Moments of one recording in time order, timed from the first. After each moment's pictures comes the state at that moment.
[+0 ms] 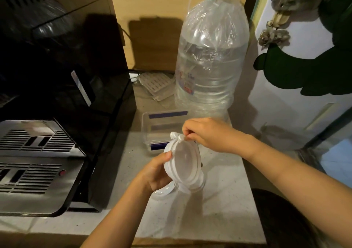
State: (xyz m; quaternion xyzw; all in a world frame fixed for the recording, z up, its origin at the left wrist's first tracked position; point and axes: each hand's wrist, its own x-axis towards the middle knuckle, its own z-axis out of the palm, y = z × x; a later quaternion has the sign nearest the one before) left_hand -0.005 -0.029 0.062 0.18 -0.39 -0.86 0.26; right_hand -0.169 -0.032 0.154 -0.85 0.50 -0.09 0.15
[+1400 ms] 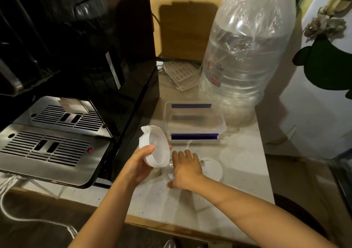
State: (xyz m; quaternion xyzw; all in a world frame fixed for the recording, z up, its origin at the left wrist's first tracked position) left_hand 0.073 -0.020 0.044 0.38 -0.37 -0.73 0.44; right_hand -0.067 -0.022 -0.002 -0.79 0.59 0.10 0.15
